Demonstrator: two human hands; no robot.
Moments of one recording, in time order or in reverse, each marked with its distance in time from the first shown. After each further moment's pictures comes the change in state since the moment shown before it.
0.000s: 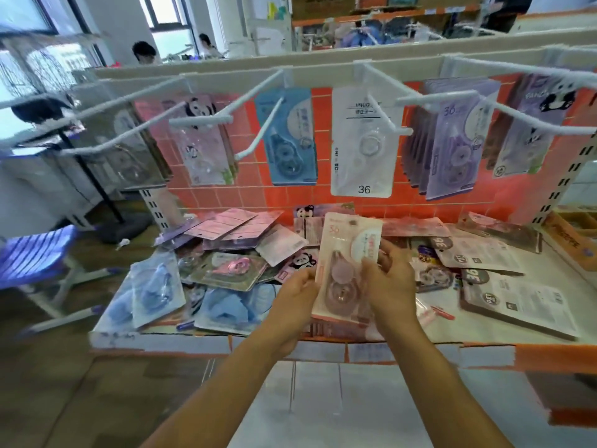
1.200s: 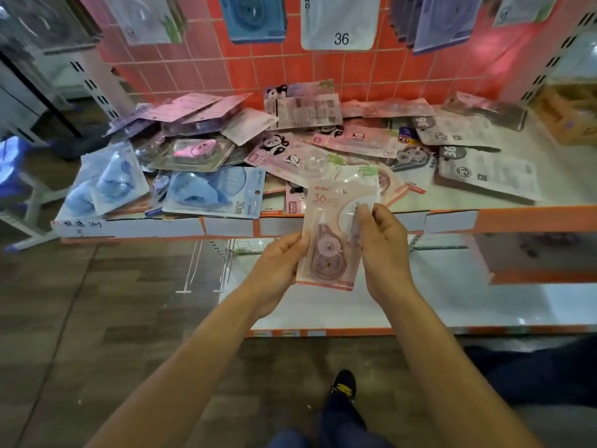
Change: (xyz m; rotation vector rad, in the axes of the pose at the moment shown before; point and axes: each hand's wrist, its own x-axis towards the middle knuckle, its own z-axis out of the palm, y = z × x) left_hand -0.082 -0.080 0.009 -0.067 -0.157 -0.171; right_hand -0.098 0.047 -0.056 0.028 -0.062 0.160
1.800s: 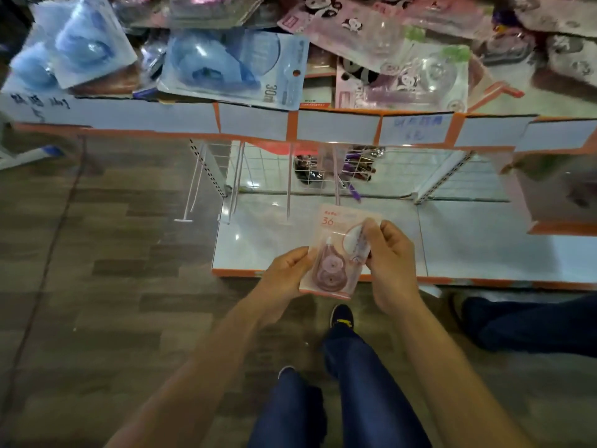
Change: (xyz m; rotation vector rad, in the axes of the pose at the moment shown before) left_hand -0.027 -0.155 -0.057 -0.054 0.013 -0.233; right_hand -0.063 0.139 0.014 -0.037 -0.003 0.248
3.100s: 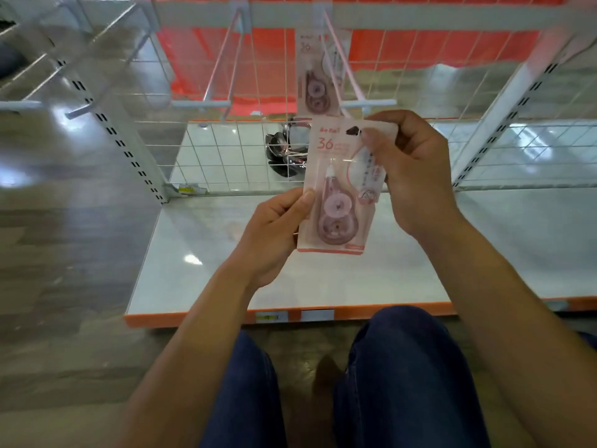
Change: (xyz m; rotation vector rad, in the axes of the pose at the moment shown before) left_hand 0.289 -0.200 -0.044 -0.048 -0.161 0.466; right_hand 0.234 0.235 -0.024 -0.010 -0.172 -0.642
